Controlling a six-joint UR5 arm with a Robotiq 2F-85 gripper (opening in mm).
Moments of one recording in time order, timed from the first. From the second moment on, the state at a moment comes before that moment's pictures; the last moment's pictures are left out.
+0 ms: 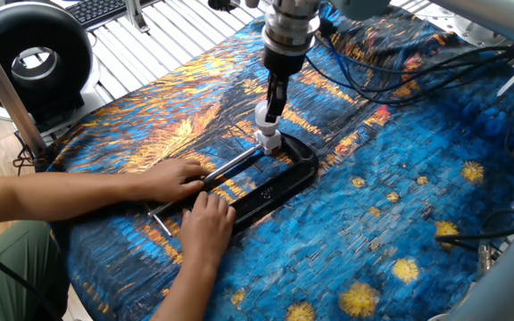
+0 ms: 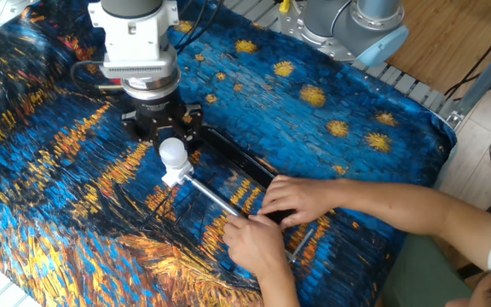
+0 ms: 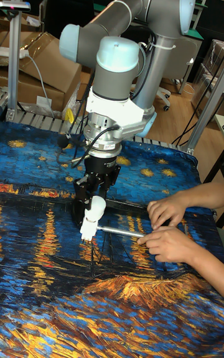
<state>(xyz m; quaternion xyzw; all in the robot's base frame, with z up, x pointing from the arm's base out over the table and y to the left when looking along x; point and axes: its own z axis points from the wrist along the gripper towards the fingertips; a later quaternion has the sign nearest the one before) 0.552 -0.032 0.095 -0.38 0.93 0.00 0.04</state>
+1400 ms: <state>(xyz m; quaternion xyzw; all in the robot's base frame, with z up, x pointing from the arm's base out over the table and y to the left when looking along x) 0.538 -0.013 0.114 -0.50 0.87 0.02 -0.02</state>
